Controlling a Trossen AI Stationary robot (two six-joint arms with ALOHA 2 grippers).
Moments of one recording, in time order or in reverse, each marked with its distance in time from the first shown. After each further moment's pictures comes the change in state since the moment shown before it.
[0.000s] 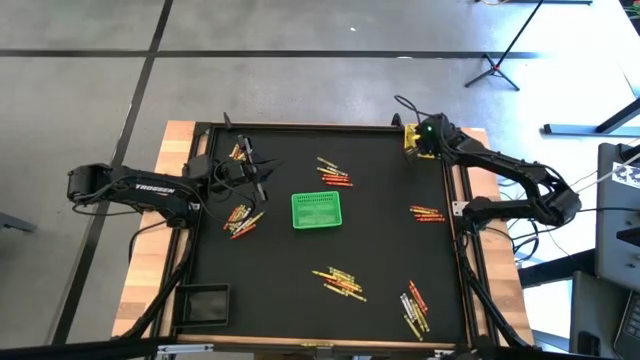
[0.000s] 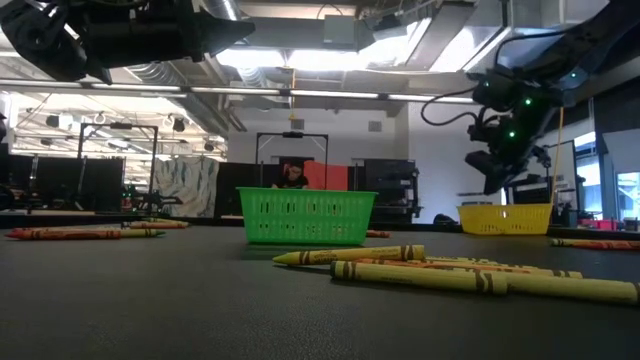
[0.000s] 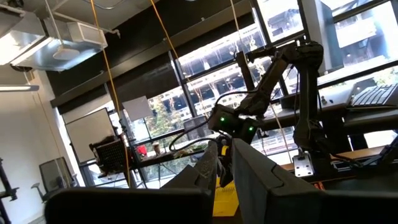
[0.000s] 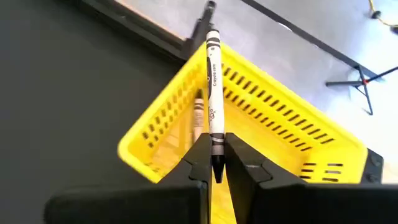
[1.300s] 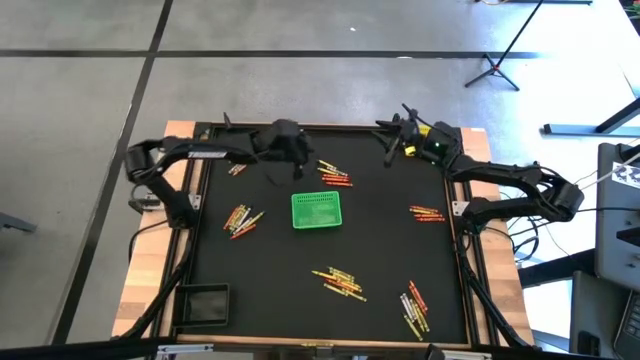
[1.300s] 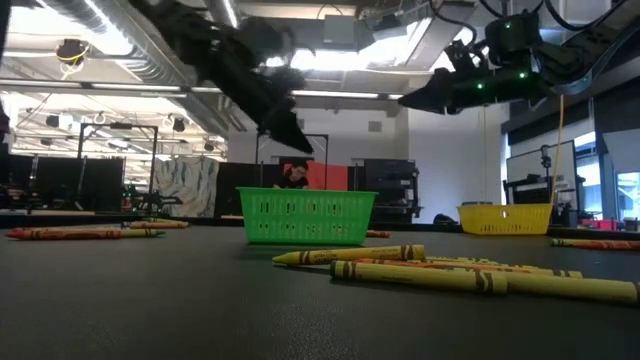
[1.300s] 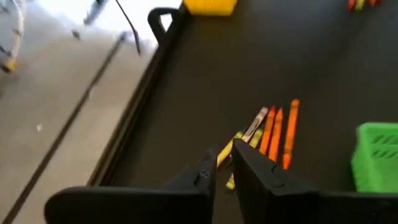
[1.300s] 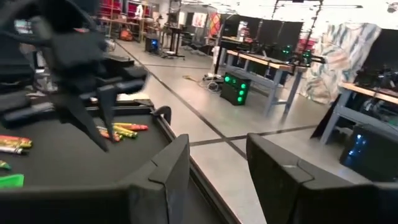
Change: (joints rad) left arm 0.200 0.582 0.744 -1.142 0.013 -0.070; right arm 0.257 -0.002 -0.107 0.980 -0.464 -0.142
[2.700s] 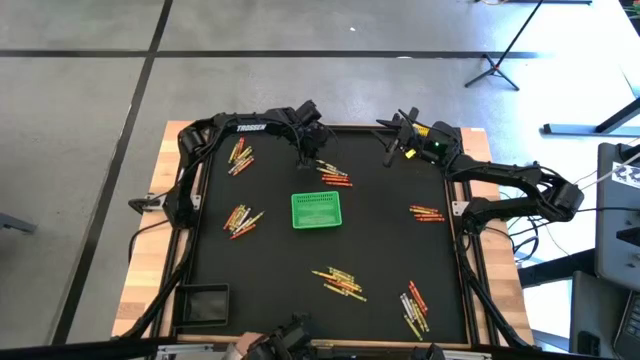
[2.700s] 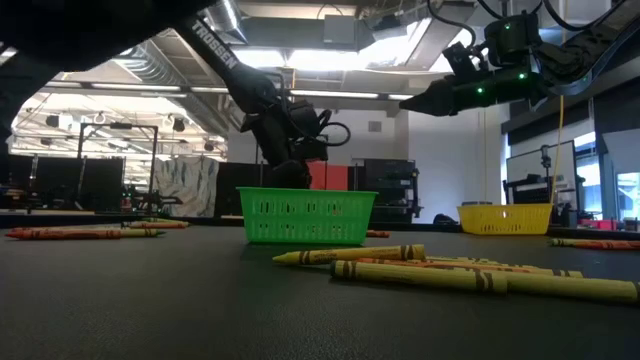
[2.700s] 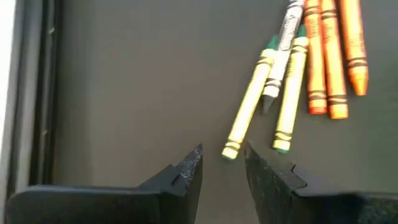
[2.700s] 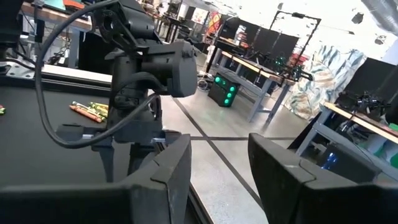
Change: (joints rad) left arm 0.190 0.465 0.446 -0.437 0.318 0.376; right arm -0.002 0.000 0.001 -0.011 0.014 -0.178
